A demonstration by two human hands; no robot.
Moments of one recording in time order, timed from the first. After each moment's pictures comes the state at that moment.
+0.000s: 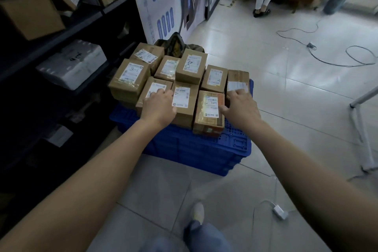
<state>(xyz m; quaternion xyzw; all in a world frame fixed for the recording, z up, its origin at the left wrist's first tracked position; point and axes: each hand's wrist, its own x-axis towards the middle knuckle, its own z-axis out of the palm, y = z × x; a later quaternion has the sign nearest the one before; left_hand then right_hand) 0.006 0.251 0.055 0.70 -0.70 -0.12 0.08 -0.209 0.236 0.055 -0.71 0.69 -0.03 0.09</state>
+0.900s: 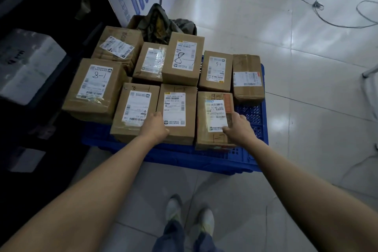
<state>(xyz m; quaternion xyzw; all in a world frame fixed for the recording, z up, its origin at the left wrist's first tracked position) 0.024 0.063 -0.135 0.72 -0.62 -0.31 -0.03 -0.226 0.079 -0.147 -0.55 0.77 0.00 0.33</state>
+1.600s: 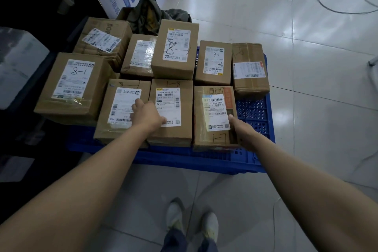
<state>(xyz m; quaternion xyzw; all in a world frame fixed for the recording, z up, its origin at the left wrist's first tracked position) 0.014 0.023 -0.169 0.77 -0.59 -0.25 -0.02 -0.255 0.063 -0.228 -0.23 0.72 -0.21 0.63</state>
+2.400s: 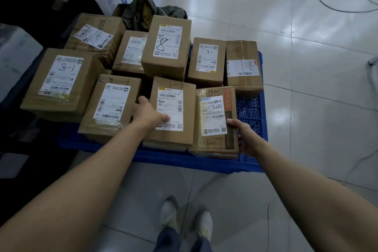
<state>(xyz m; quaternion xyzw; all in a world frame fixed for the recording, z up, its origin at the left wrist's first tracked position) -0.011 0.027 -0.175 0.78 -0.47 -0.40 0.09 -0.291 0.087 -0.238 -0.15 0.67 -0.27 0.68</state>
